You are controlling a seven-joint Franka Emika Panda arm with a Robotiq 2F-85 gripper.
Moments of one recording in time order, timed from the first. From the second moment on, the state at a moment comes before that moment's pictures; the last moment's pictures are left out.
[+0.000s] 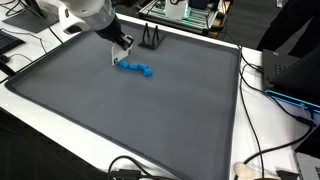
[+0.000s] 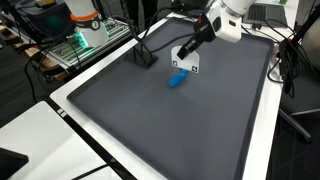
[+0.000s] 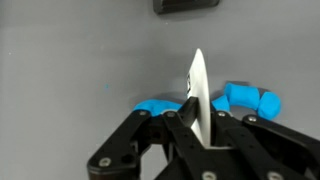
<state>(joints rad) 0.06 0.65 -0.01 -1.46 -0.09 1.63 0.14</state>
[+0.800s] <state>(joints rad) 0.04 0.67 -0.03 -1.47 -0.09 1.64 0.14</state>
